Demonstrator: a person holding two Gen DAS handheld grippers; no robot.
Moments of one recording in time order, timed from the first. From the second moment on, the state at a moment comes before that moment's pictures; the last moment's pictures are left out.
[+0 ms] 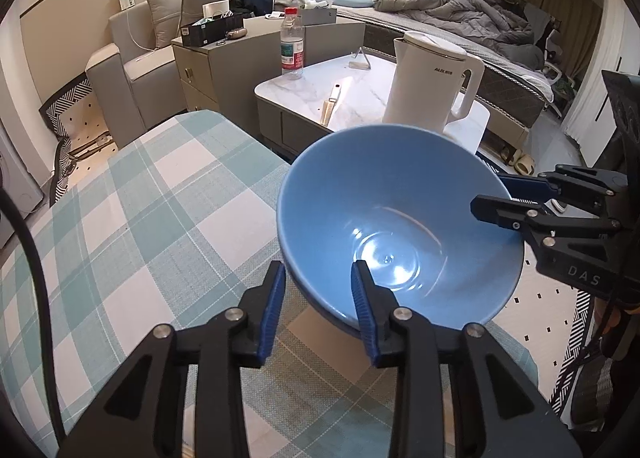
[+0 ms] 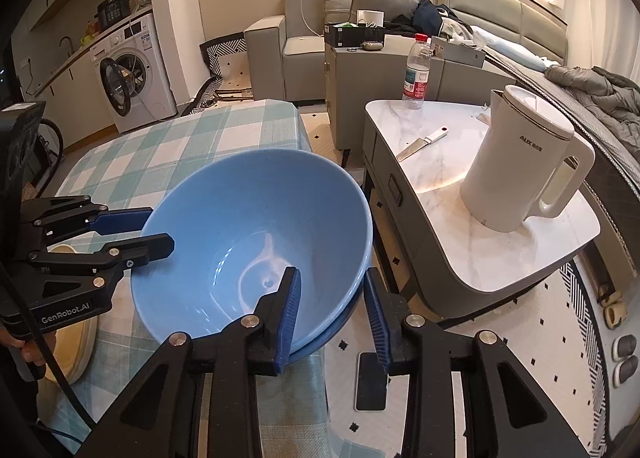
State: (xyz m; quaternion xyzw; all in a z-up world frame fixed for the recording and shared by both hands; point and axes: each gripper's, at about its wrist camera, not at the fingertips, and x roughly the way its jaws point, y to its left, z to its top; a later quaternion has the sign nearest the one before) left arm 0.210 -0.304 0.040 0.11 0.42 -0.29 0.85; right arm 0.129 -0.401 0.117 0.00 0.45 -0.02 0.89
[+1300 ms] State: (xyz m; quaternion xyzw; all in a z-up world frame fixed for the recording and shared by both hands) left arm 0.221 -0.301 0.022 0.06 0.46 -0.31 0.83; right arm 0.141 -0.414 0.093 0.09 0.44 0.03 0.89
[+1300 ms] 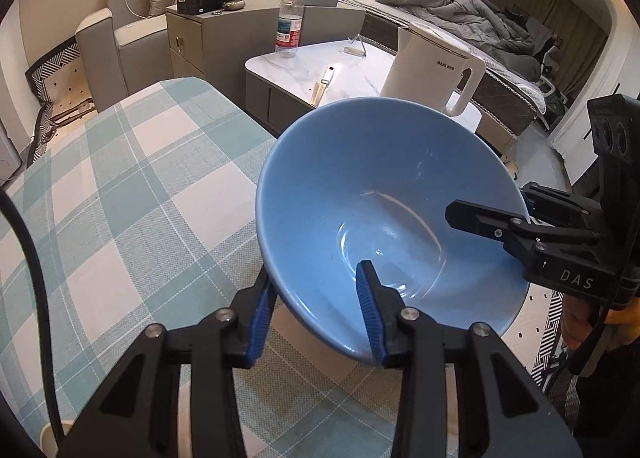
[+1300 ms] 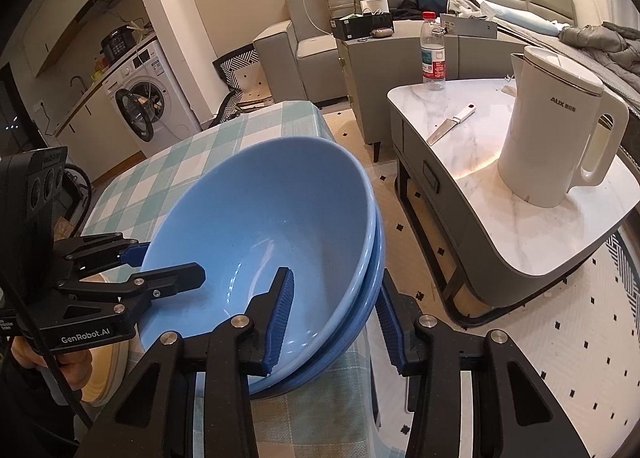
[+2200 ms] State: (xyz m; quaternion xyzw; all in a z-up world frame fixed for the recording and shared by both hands) left arm 0.178 -0.241 0.070 0.05 0.41 -0.28 0.87; right arm 0.110 -0.352 0.142 0.07 0.40 0.08 0.91
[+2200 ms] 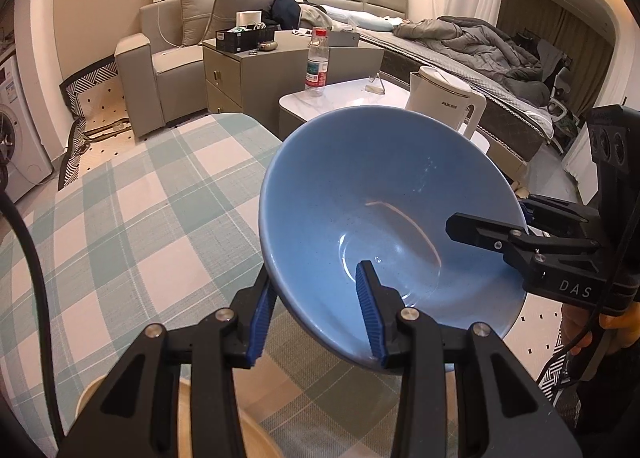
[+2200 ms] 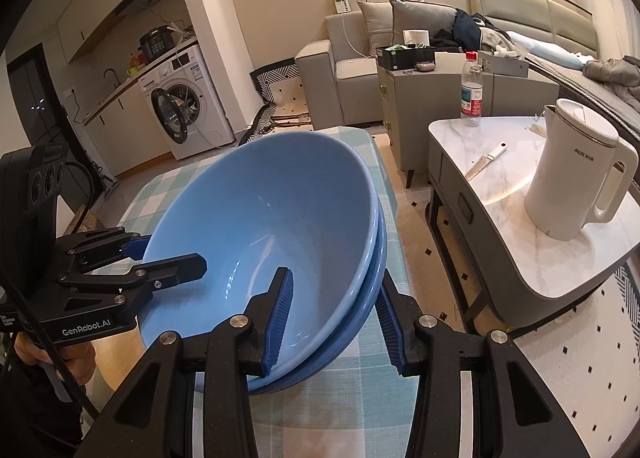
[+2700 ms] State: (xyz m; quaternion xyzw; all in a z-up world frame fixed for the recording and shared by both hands) left arm 0.145 -0.189 0.087 0.03 0.39 -0.24 0.89; right arm 0.091 -0.293 0.159 0.05 0.39 0.12 0.91
